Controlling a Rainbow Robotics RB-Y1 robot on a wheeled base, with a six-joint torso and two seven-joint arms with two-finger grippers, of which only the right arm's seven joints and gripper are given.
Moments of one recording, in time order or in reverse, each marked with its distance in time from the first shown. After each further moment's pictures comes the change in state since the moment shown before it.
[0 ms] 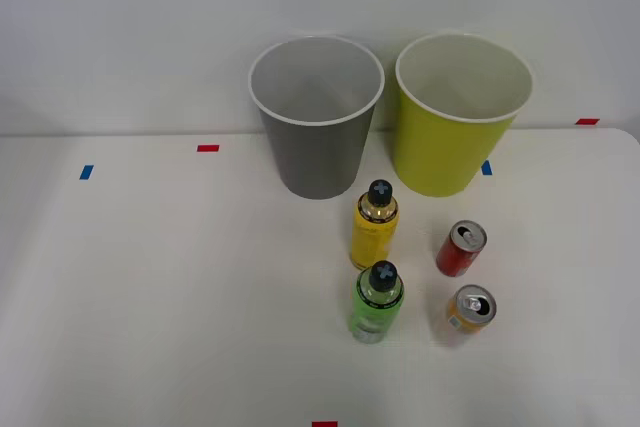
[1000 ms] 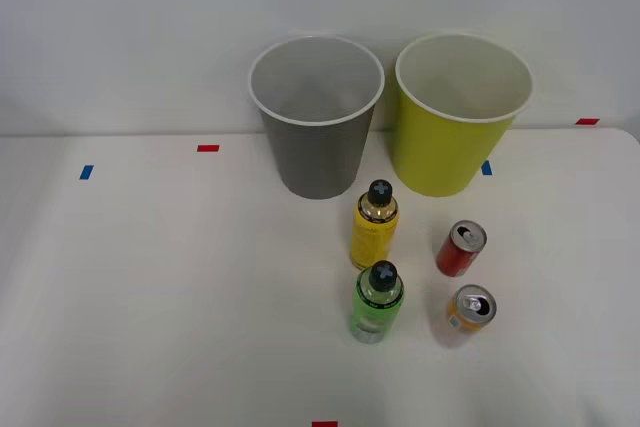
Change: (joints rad) arm -0.108 -0.104 0.001 0.058 -0.034 -0.014 0.041
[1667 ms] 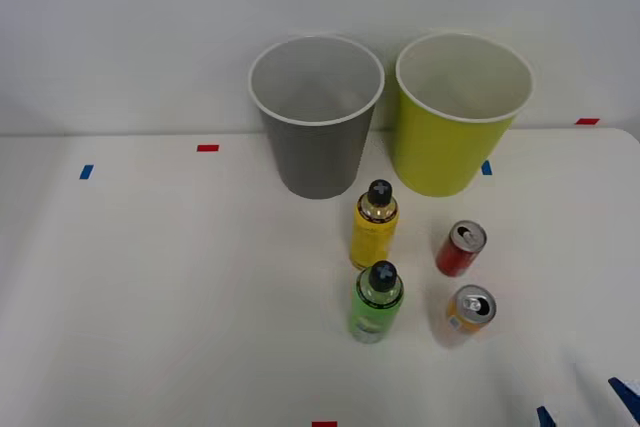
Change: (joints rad) arm -0.275 -0.098 0.091 0.162 -0.036 0.009 0.024
